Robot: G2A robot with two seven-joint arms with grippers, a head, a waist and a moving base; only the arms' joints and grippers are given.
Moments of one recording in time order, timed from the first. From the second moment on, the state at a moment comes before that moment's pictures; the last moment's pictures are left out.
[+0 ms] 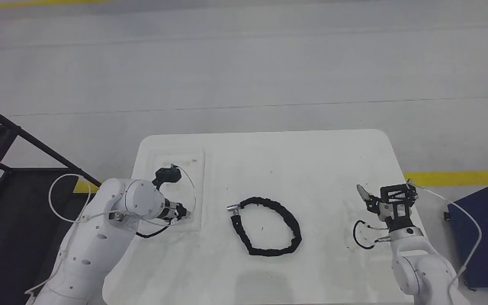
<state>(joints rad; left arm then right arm) 1.14 -0.90 -1.21 -1.74 0.69 0.27 -1.50 -1.73 -1.15 1.60 -1.80 -1.33 0.00 0.00</state>
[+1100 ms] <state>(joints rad) 1.13 -0.90 -1.20 -1.75 0.73 0.28 -1.49 -1.73 -1.15 1.60 -1.80 -1.33 0.00 0.00</state>
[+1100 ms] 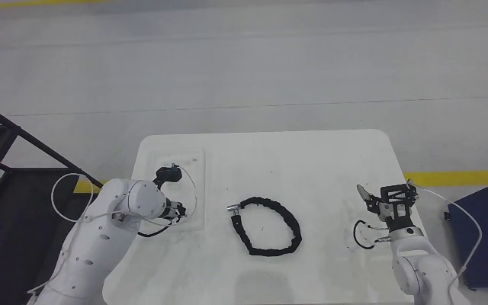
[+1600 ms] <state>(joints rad) 1.20 -0.86 -1.38 -1.94 0.76 0.17 -1.51 -1.73 -1.15 1.60 -1.80 -1.33 0.00 0.00</state>
